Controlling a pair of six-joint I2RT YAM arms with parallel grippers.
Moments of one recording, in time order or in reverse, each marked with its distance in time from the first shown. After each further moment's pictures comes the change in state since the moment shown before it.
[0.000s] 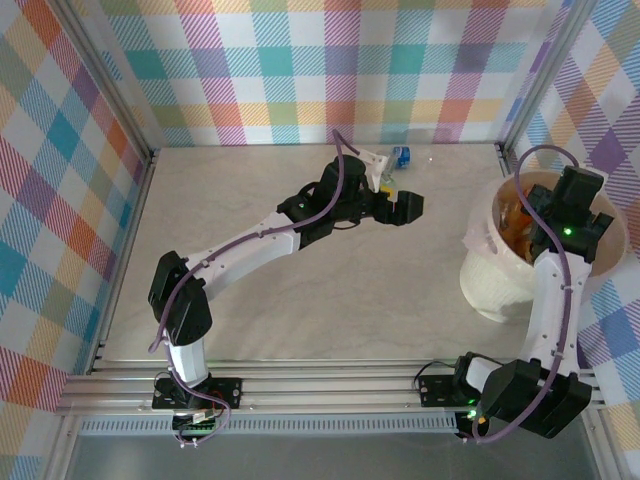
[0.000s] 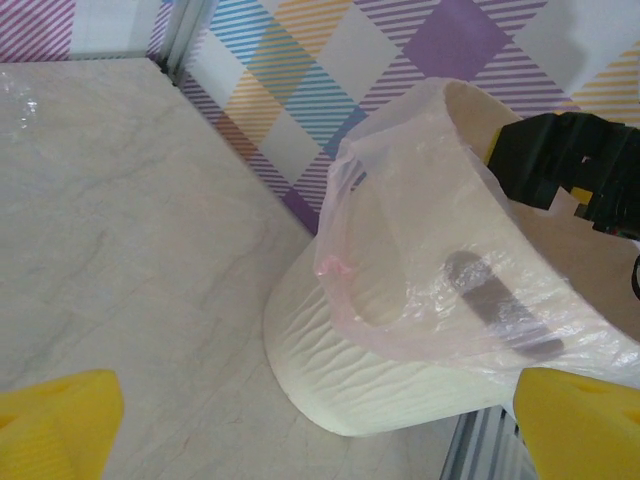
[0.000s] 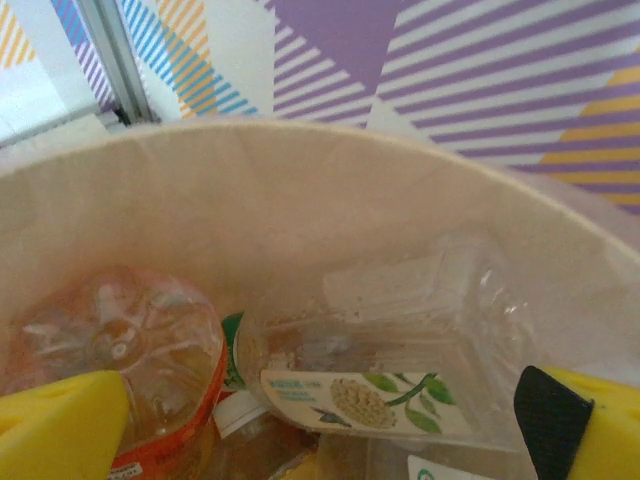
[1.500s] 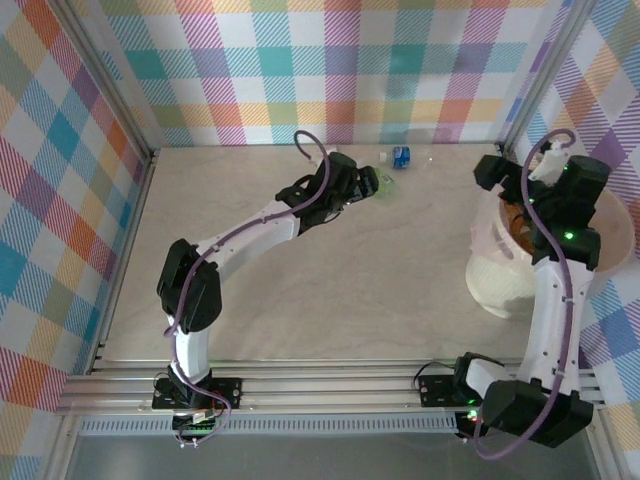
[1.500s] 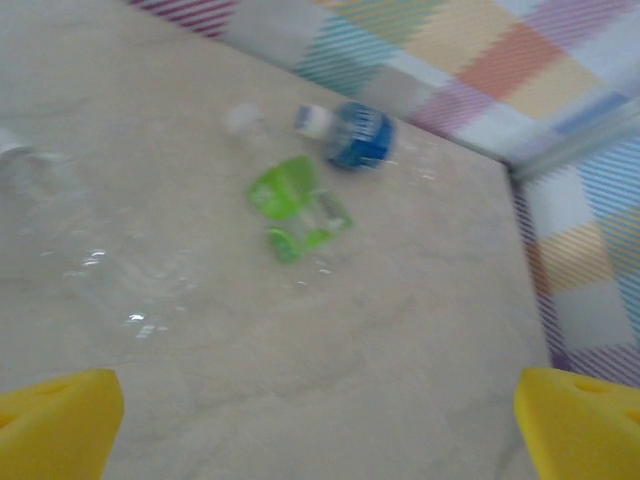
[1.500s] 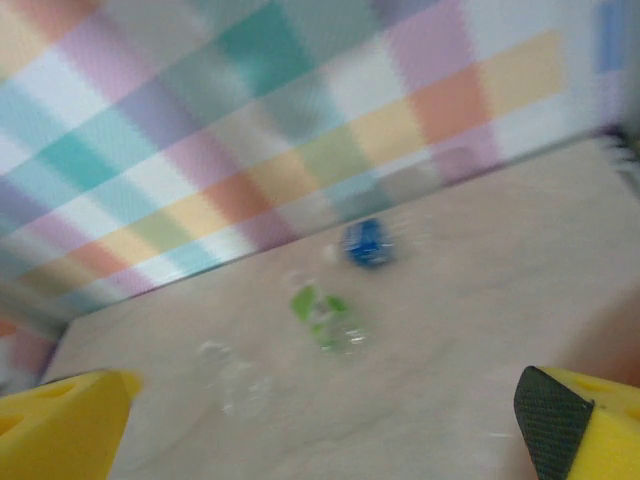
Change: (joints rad) left arm 0.135 0.103 0.021 -0.207 -0.523 -0.364; right arm 0.110 -0.060 0.071 0.108 -0.857 0.243
